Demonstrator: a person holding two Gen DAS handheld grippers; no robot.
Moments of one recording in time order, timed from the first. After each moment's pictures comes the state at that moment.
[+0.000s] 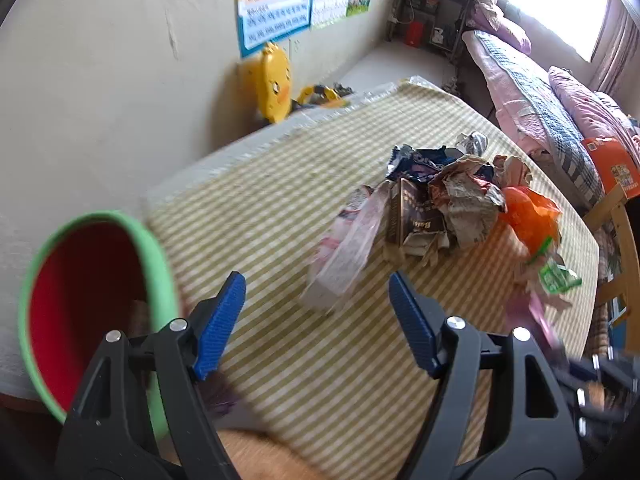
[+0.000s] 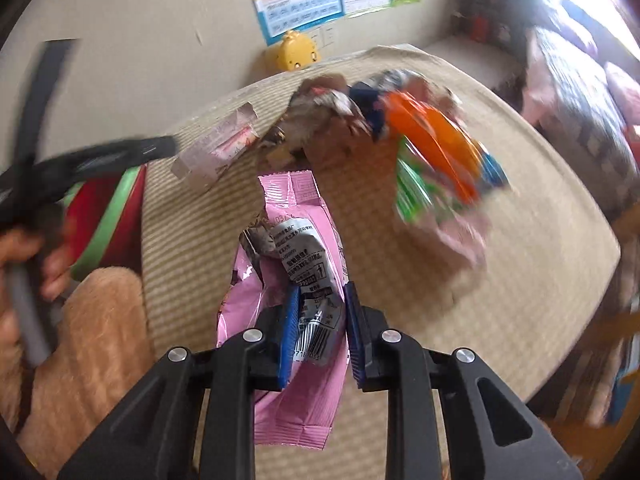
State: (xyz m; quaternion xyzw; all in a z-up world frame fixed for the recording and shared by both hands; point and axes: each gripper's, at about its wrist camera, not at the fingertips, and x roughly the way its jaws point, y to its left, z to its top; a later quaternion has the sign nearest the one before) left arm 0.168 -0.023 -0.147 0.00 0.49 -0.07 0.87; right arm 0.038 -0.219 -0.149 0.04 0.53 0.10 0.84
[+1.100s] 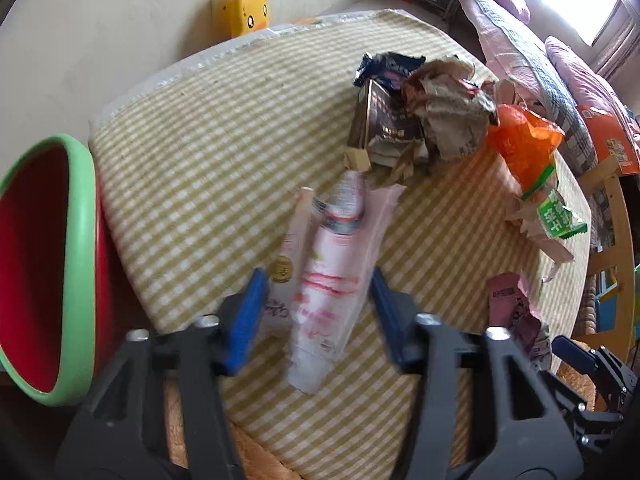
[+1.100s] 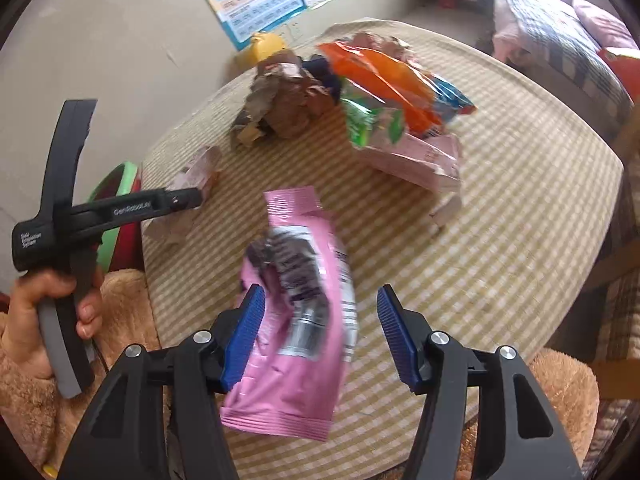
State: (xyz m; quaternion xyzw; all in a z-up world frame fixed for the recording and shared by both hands) left arm 0.140 -0.045 -0.190 -0.01 0.56 -0.09 0.82; right arm 0.030 -0.244 -0.169 0.13 0.54 0.08 0.83
